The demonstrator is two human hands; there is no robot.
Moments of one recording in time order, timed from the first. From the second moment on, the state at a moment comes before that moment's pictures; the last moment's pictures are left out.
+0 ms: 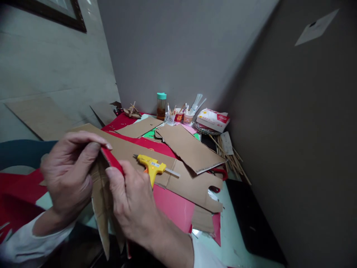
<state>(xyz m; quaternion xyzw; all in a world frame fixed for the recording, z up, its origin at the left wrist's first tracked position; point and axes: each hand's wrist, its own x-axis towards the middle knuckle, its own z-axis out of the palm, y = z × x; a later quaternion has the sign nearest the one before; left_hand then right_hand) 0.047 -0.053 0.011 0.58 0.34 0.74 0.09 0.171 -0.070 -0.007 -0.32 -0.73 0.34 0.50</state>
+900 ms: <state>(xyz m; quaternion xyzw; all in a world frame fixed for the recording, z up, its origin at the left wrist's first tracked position) 0.046 -0.080 -0.008 0.51 0.37 0.68 0.36 0.174 -0.075 -0.001 -0.25 -0.76 0.09 0.59</state>
